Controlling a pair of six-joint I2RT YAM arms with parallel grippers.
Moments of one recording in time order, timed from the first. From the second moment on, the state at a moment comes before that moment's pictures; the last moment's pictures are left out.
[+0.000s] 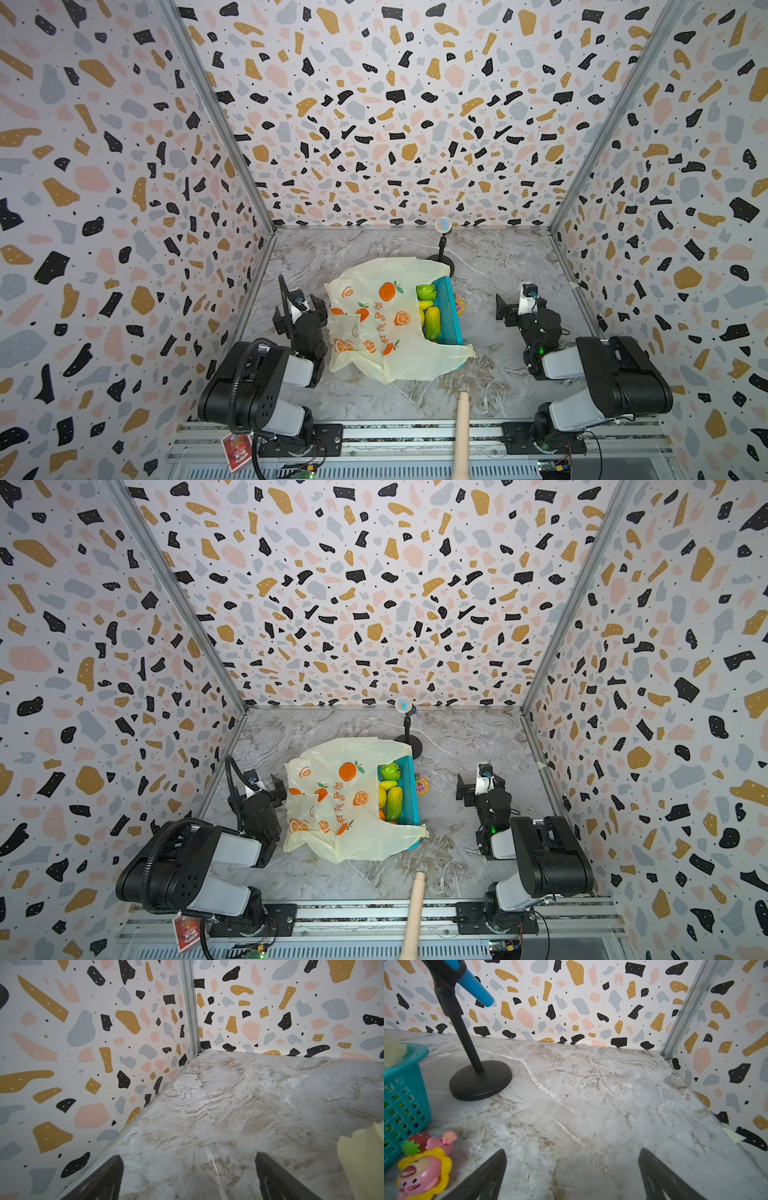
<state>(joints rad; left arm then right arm) -0.13 1.48 0.17 1.14 -0.64 0.02 0.05 1.50 0.20 1.12 -0.05 -0.07</state>
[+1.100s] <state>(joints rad) -0.10 1.42 0.32 0.83 -0.60 -0.03 0.05 1.45 0.41 0.75 0.02 -0.01</state>
